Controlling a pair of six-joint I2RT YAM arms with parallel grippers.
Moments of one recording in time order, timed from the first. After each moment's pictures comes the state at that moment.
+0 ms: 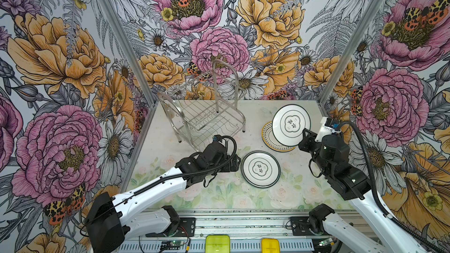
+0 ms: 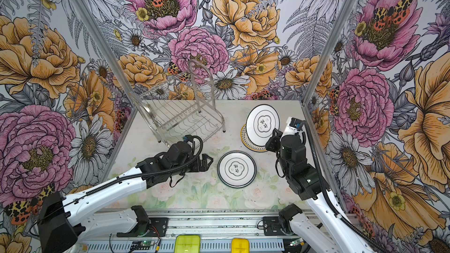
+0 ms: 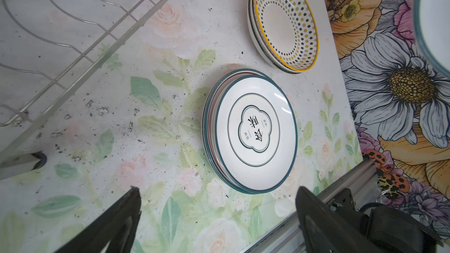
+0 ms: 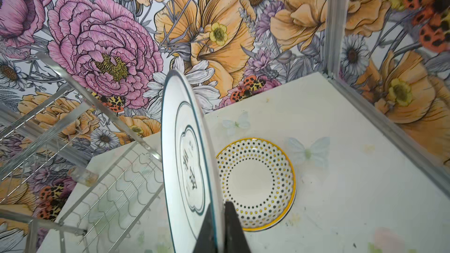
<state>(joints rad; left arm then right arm) -0.87 1.15 0.83 -0.47 -0.06 -0.79 0.44 0.75 0.86 -0.50 0.31 0.57</state>
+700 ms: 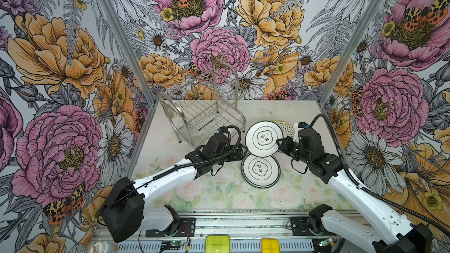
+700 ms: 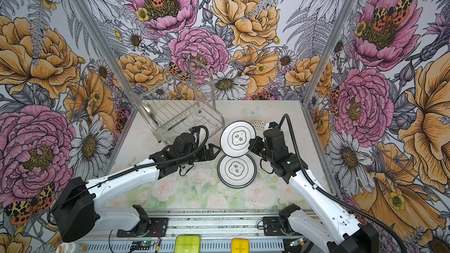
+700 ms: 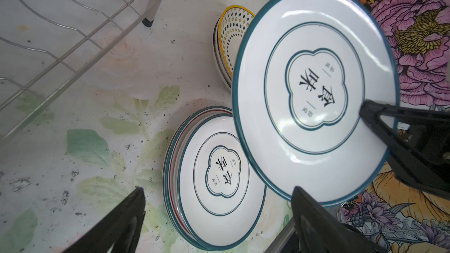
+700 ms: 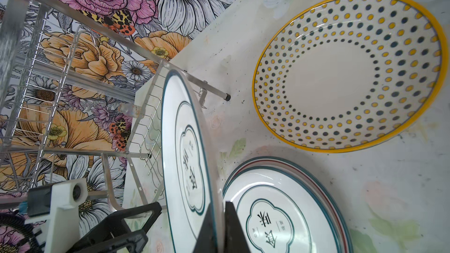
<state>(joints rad) -0.76 1.32 0.84 -0.15 0.11 -0.79 0.42 0.97 0.81 -0.44 -0.09 0.87</state>
